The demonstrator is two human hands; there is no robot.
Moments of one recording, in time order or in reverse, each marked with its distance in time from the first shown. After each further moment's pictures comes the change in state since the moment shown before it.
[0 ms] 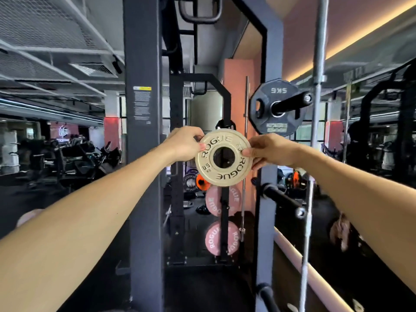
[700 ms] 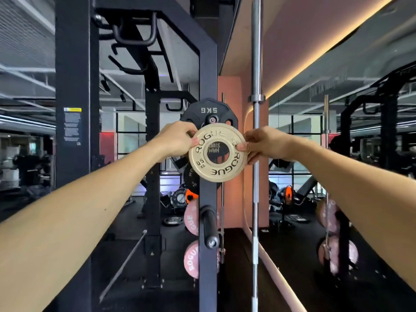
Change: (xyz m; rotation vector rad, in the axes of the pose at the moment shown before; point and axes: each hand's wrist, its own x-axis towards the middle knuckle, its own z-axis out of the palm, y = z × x) left_hand 0.111 0.237 0.121 -0.003 0.082 0.004; right_hand -0.066 0.094 -0.263 -0.107 0.027 -0.069
